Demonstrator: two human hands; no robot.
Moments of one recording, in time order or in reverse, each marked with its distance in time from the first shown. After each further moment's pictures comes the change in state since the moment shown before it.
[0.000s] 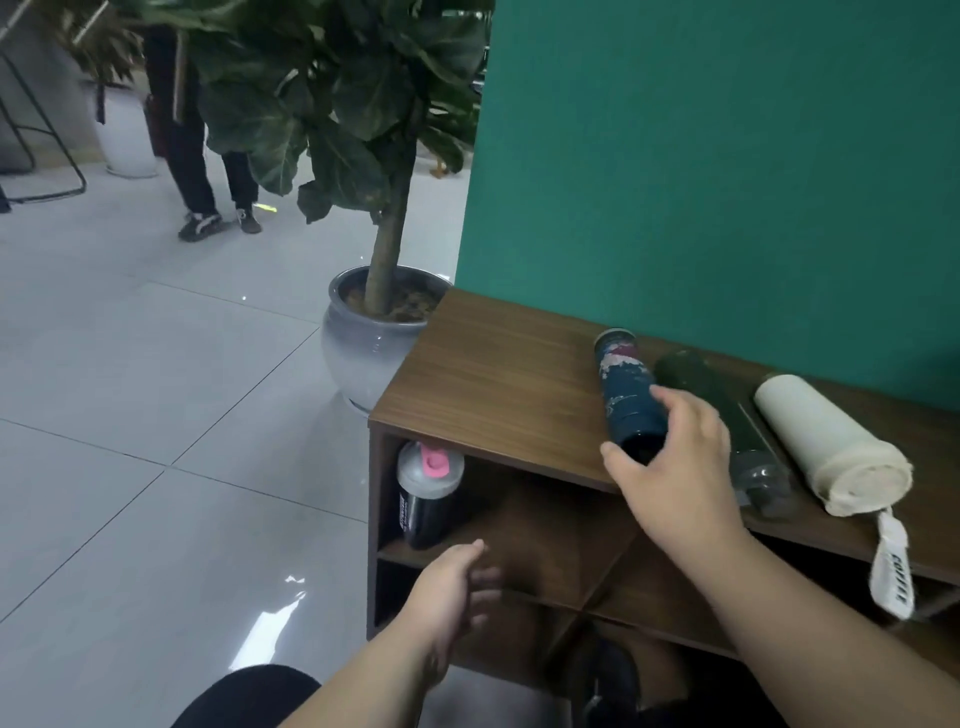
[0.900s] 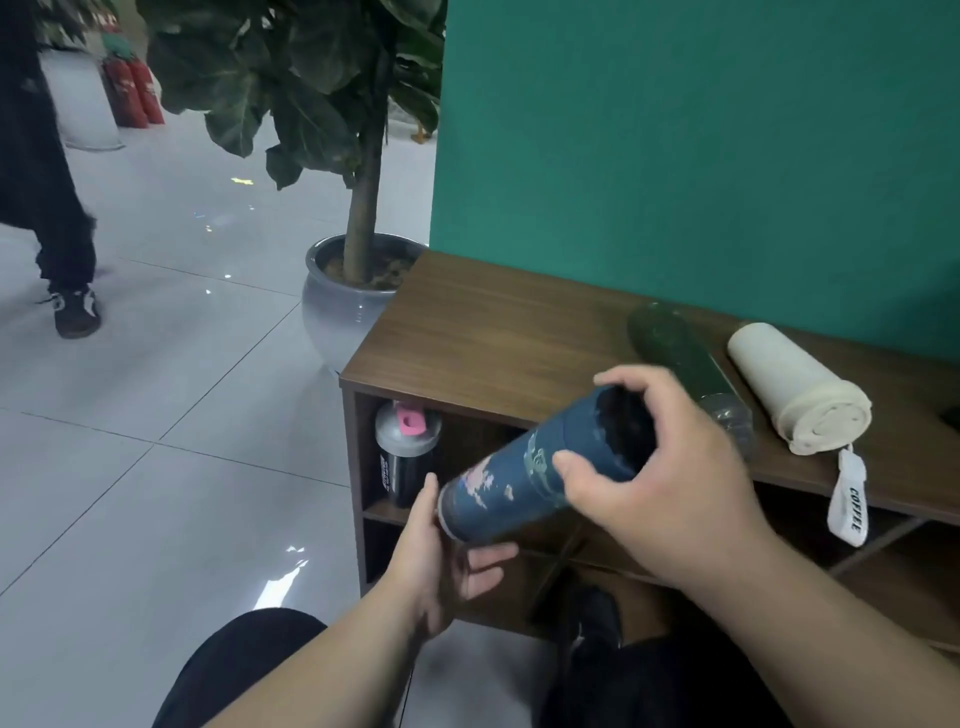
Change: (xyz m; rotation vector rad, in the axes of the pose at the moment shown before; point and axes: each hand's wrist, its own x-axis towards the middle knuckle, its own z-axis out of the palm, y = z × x) left_hand -0.010 -0.010 0.013 -0.158 -0.204 -0.027; right_hand -0.067 -0.028 -0.059 0.255 -0.155 -0.171
